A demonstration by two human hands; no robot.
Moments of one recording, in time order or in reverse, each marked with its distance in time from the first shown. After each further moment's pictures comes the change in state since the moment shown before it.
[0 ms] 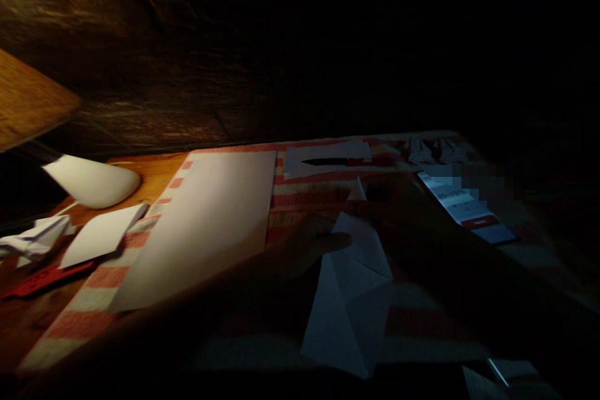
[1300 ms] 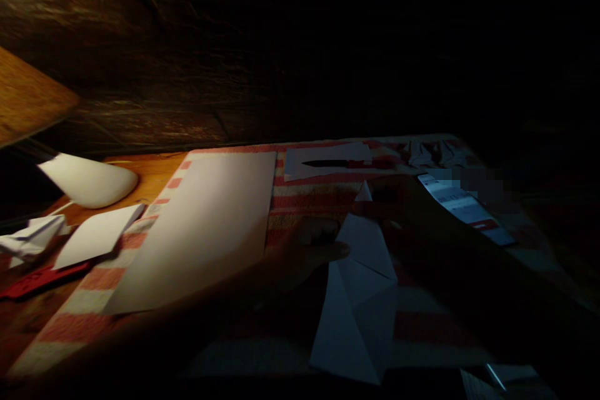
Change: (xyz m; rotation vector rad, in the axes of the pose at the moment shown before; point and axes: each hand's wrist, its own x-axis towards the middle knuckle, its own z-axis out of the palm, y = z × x) left_hand -0.010 -0.002 0.001 0.112 0.054 0.064; right_hand 0.000 0.000 -0.007 0.133 -0.028 0.066
